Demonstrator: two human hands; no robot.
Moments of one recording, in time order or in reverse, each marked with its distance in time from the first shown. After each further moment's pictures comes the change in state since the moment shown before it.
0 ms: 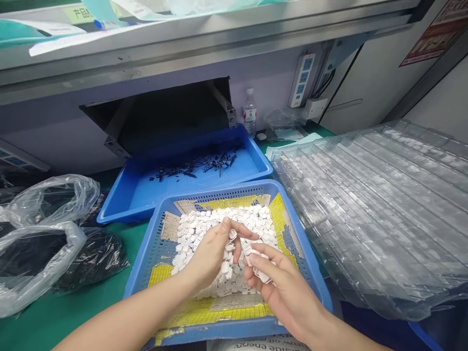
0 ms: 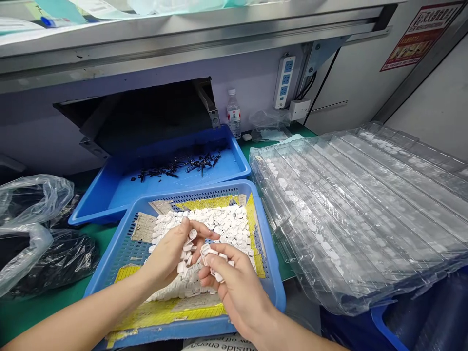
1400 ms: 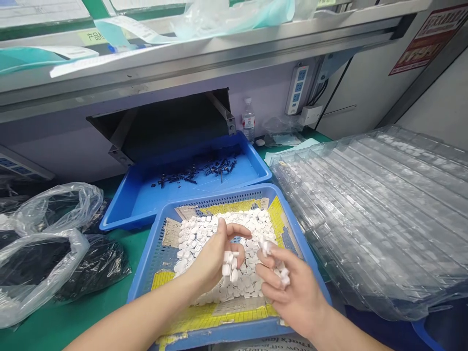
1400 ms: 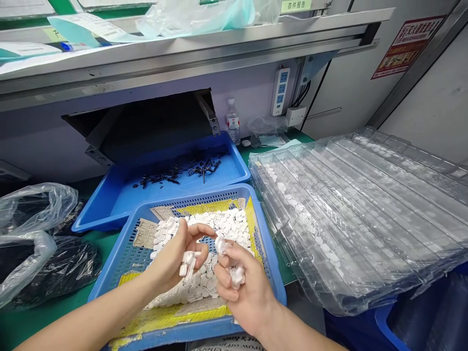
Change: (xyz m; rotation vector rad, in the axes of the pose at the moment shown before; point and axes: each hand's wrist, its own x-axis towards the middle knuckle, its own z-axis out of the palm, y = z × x) left_hand 0.000 -0.004 -0.004 -0.097 -0.055 -0.155; right_hand 0.004 -0.010 -0.003 0.340 -0.096 0.046
